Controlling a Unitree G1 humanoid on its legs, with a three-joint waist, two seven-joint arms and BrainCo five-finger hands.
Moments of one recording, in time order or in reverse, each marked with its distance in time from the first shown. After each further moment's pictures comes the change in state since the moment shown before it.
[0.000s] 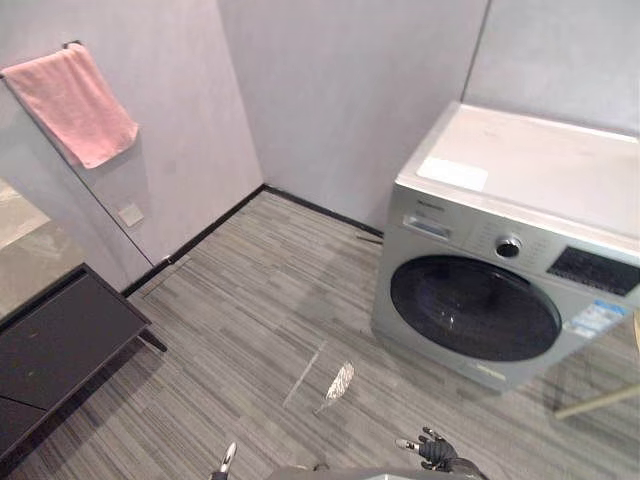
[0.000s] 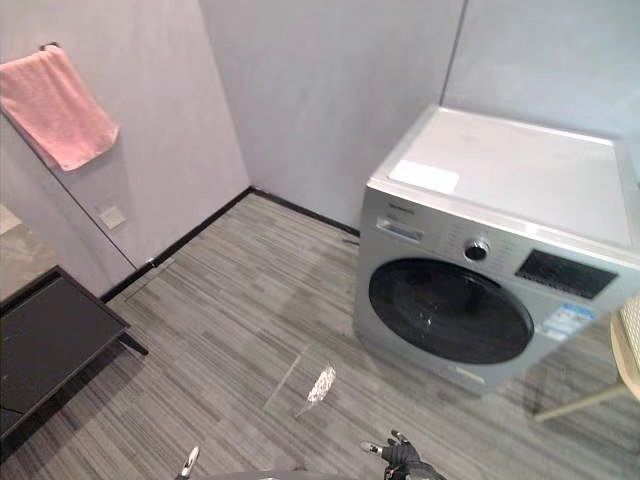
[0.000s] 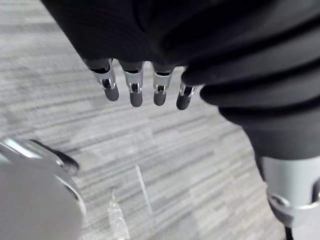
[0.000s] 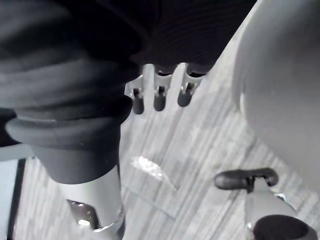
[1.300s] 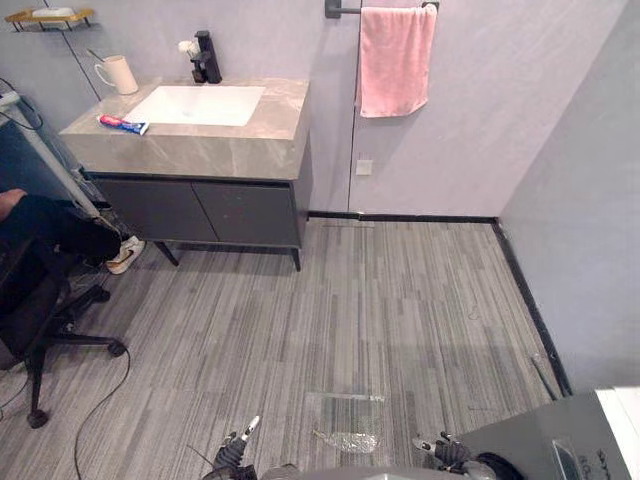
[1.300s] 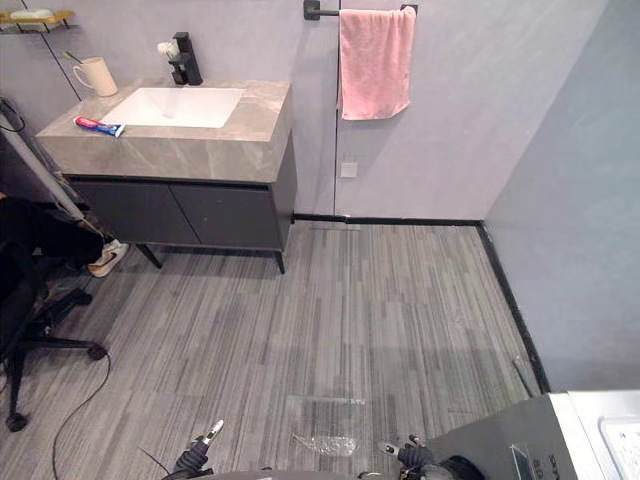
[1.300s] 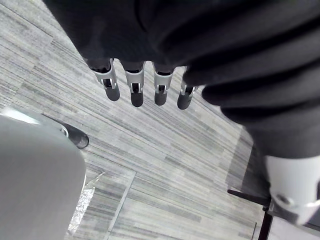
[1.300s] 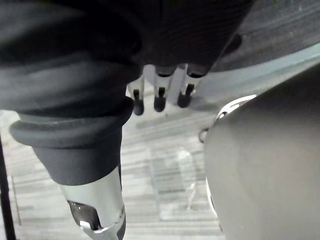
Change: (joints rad) left arm -0.039 0.012 -0.053 0.041 0.143 -0.004 -0.005; right arm -0.016 -0.044 -0.074 0.088 0.026 -0.018 0.000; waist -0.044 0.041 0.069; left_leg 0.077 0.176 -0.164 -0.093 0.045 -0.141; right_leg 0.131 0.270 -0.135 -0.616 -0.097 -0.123
